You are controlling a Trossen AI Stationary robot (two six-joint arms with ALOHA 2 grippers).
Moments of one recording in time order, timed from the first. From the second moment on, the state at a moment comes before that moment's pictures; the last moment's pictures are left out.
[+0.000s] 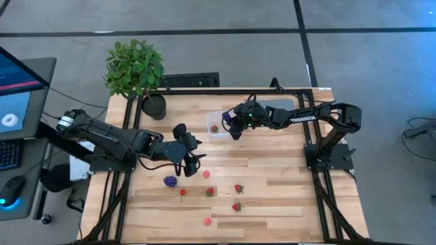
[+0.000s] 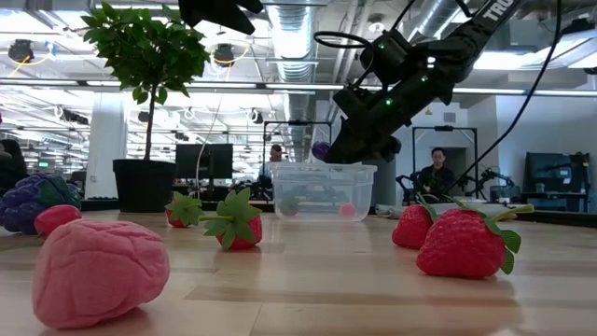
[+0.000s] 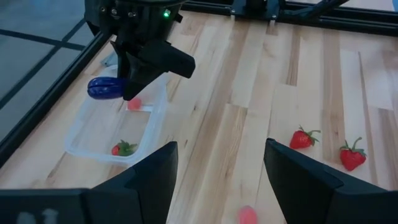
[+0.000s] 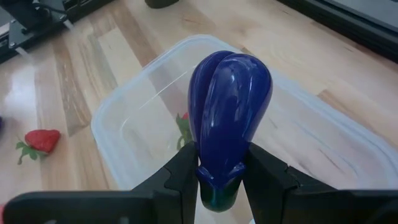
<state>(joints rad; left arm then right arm) -0.29 1.33 1.17 -0.53 -0.48 -0.36 -0.32 1.64 0.83 0.17 -0.02 0.26</state>
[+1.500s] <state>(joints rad) -0.29 1.33 1.17 -0.53 -0.48 -0.35 -0.31 1.61 0.83 0.19 0.01 0.24</state>
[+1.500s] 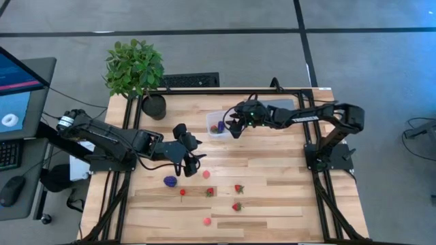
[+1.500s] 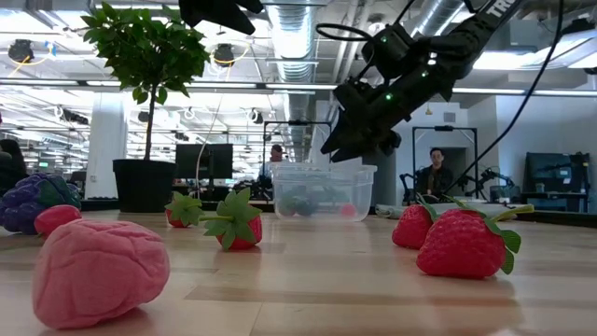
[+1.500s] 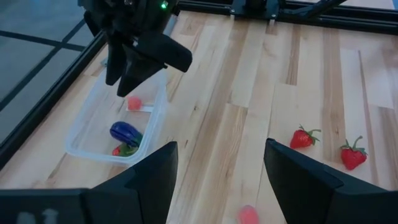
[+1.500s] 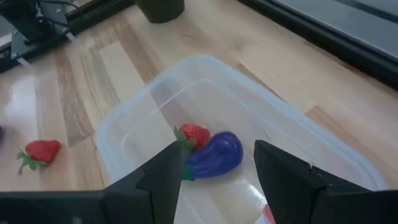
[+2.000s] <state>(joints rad) -0.29 1.33 1.17 -0.57 -0.52 -0.32 -0.27 1.49 0.83 -0.06 0.00 0.20</state>
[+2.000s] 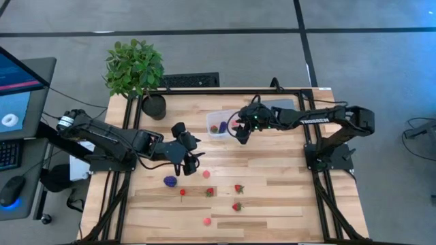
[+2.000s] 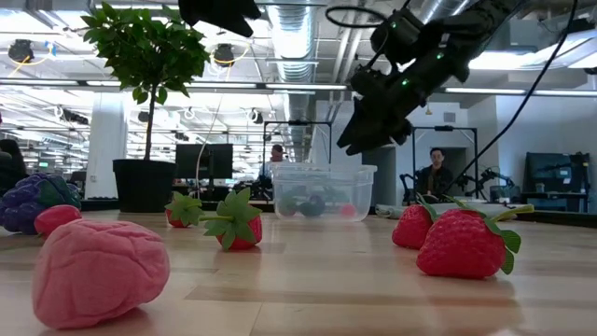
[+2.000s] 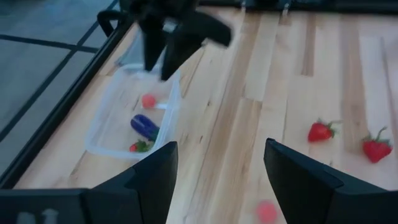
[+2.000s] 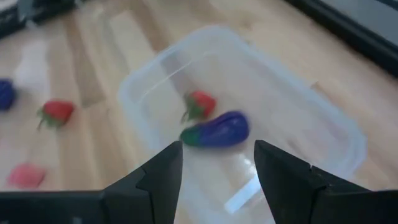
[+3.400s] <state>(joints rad) -0.38 1.27 0.99 -0.74 -0.40 -0.49 0.40 1.09 0.60 -0.28 0.56 0.70</state>
